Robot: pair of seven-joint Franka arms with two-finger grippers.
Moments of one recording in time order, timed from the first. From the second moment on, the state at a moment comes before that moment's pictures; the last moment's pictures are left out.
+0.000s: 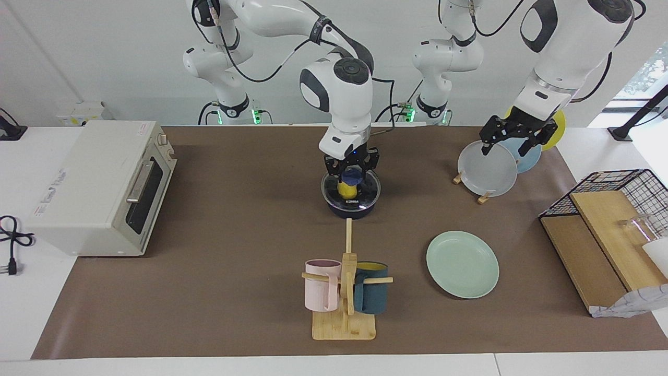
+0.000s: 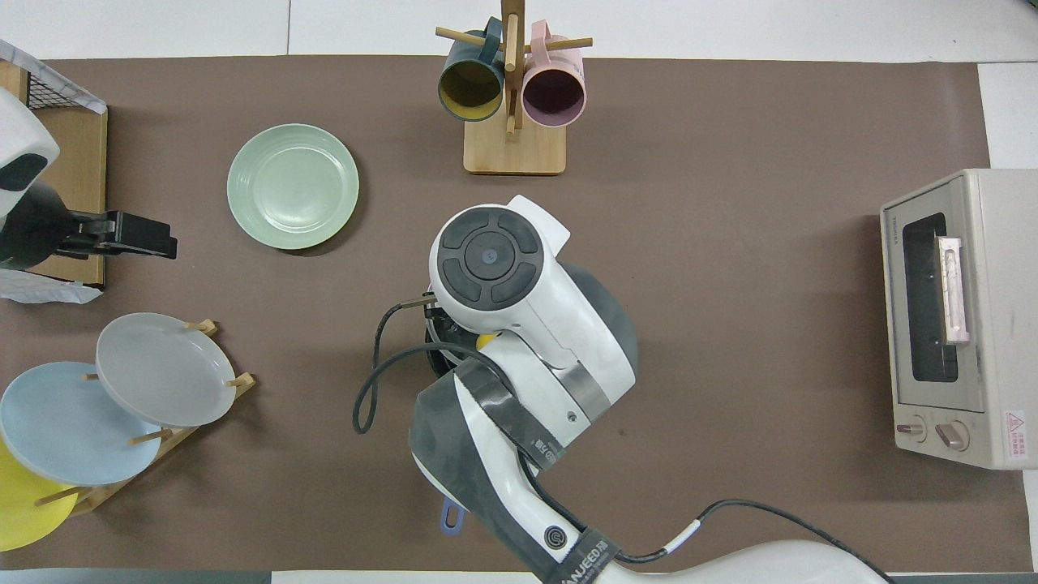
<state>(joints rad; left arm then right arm) -0.11 -0.05 0.00 -1.70 -0.05 1.68 -0.02 0.65 0.37 0.04 -1.54 0.01 1.97 0.56</state>
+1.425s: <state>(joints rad) -0.05 -0.04 -0.05 -1.57 0.01 1.49 -0.01 0.68 0.39 0.04 -1.55 0.00 1.92 0.66</state>
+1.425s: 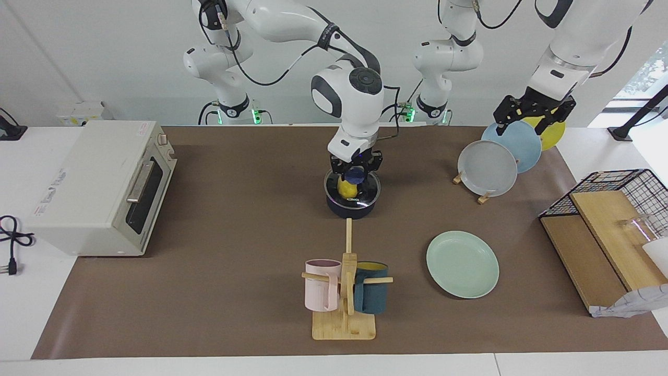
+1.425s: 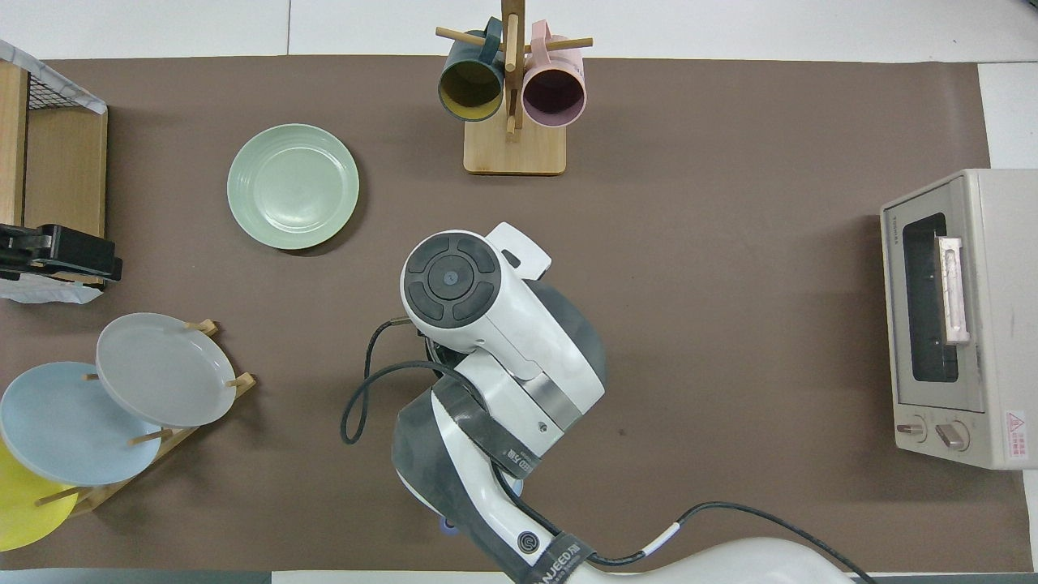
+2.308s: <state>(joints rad) -0.05 -0.03 -0.05 -1.56 0.01 1.52 -0.01 0.68 0.38 0.05 -1.60 0.00 1.96 0.69</state>
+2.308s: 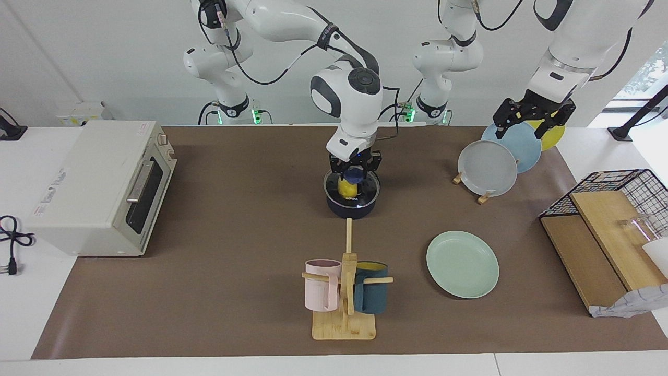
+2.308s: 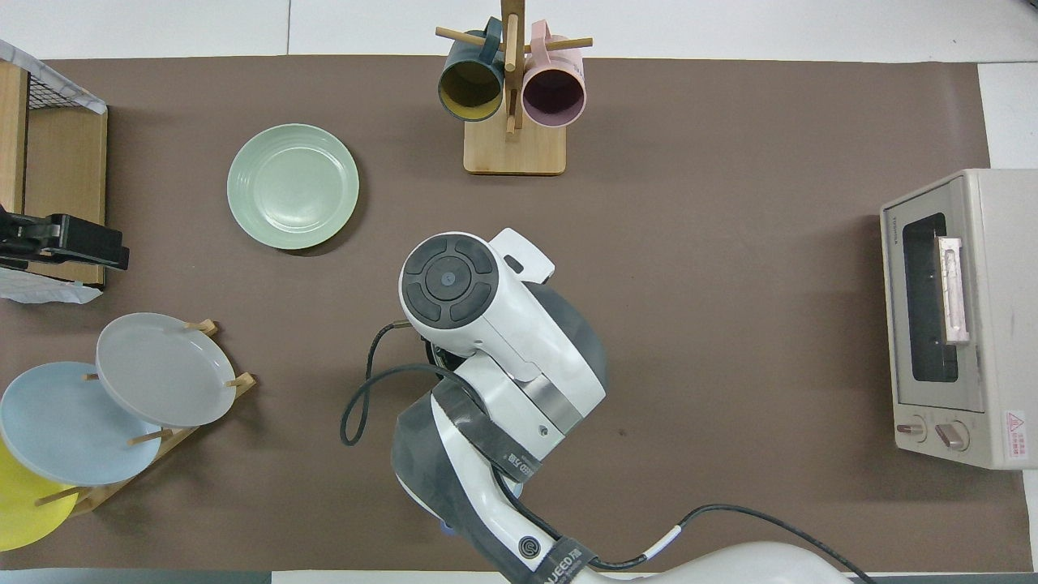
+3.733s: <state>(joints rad) -0.05 -0.01 -0.05 -1.59 -0.02 1.57 -0.01 0.67 0.36 0.04 -1.63 0.07 1.98 0.72</state>
